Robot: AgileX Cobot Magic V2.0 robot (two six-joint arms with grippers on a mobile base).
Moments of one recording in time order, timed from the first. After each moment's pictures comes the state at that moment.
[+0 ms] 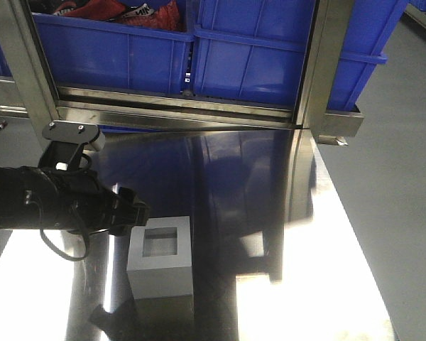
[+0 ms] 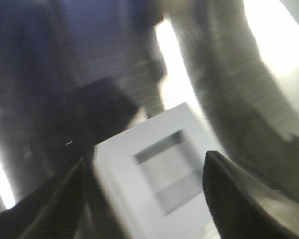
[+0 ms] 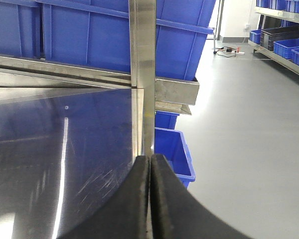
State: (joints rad) left arm -0.45 1.38 -0.91 -0.31 0.48 0.06; right arm 0.02 -0.01 0.03 -0.06 0.17 0.04
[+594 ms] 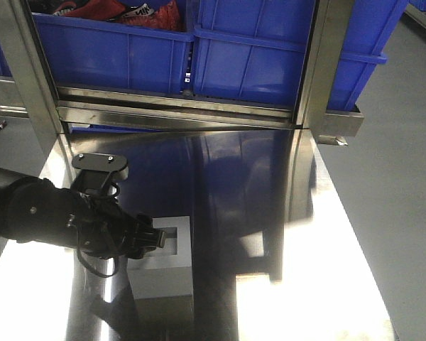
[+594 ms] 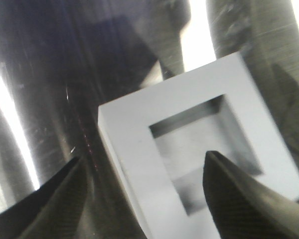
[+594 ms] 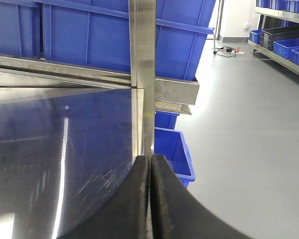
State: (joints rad) left arm -0.50 1.54 -0.91 -0.18 0.49 -0.15; right arm 0.02 -0.01 0.03 -0.06 0.17 0.04
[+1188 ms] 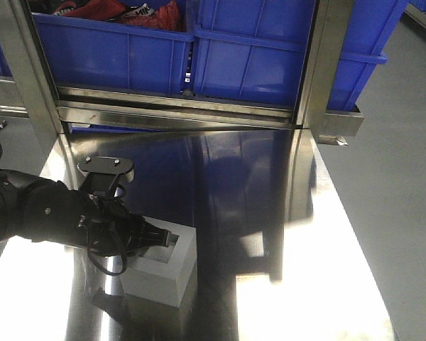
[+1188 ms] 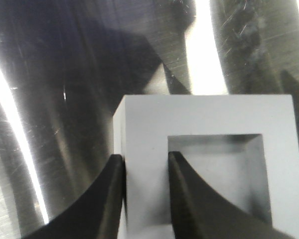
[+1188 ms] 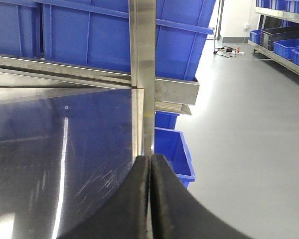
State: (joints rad) left arm -0.50 1.59 -0.92 -0.18 0.46 -0.16; right arm 0.02 -0.01 0.03 -0.06 0.17 0.04
